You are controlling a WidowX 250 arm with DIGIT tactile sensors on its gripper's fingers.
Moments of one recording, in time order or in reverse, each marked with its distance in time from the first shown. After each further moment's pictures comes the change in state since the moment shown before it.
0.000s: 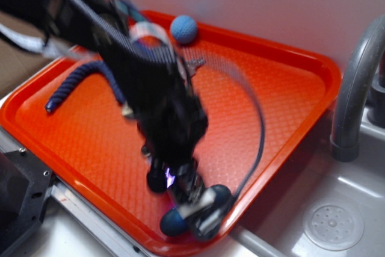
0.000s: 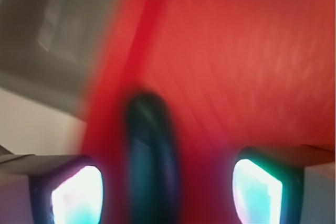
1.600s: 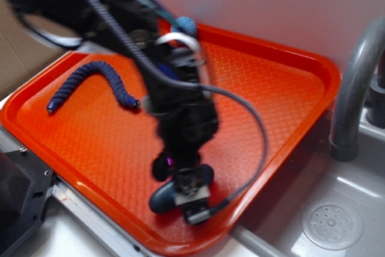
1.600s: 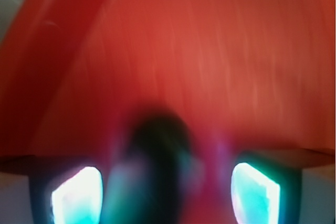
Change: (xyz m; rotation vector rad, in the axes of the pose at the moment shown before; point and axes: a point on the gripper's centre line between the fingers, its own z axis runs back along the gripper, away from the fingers) arm 0.019 0.022 -0.010 0.210 0.122 -0.342
